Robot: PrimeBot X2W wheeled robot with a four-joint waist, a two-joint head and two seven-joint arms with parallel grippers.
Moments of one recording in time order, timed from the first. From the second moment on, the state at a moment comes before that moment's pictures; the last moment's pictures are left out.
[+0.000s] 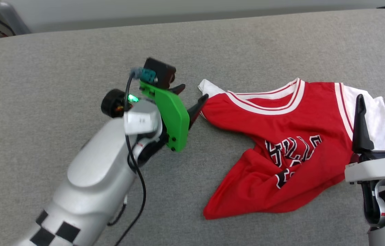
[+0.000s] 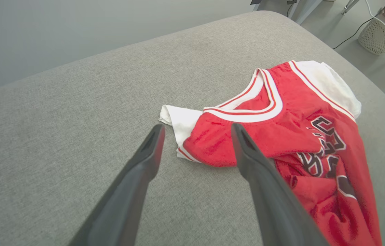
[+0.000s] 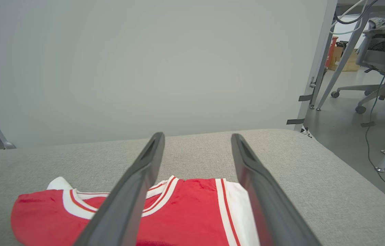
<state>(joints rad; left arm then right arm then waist) -0.70 0.22 -0.58 0.31 -0.63 -0.13 0.37 -0.19 -0.08 -0.15 0.03 0.16 0.13 -0.23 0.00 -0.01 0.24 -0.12</state>
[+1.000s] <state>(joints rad) -1.10 0.29 -0.66 0.67 -0.67 -0.11 0.86 -0.26 -0.05 -0.07 0.08 0.23 0.13 -0.26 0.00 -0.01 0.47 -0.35</state>
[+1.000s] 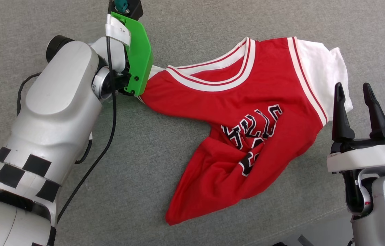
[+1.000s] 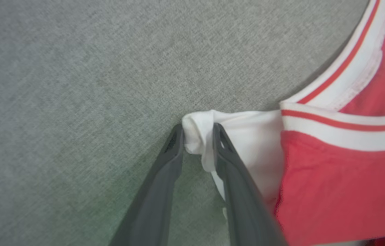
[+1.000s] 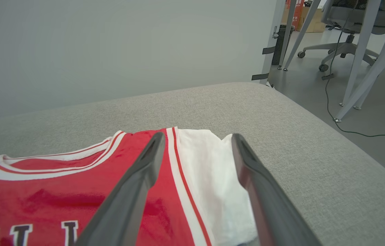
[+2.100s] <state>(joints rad) -0.62 0.61 -0.48 0.35 -0.85 -0.01 0.59 -0.21 -0.05 -0.13 0.13 0.15 0.13 -0.26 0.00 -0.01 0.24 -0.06</state>
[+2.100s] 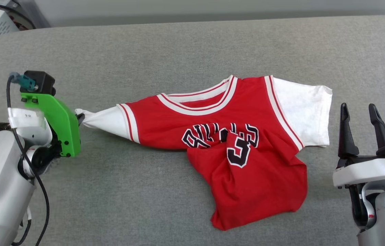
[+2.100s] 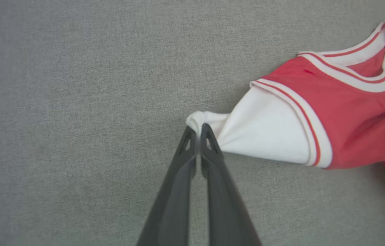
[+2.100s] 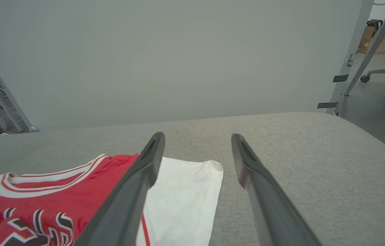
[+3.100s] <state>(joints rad) -0.14 0.35 -0.36 -0.01 -0.42 0.07 -0.26 -0.11 -0.13 -0.14 0.06 0.12 0.13 -0.11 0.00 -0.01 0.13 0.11</state>
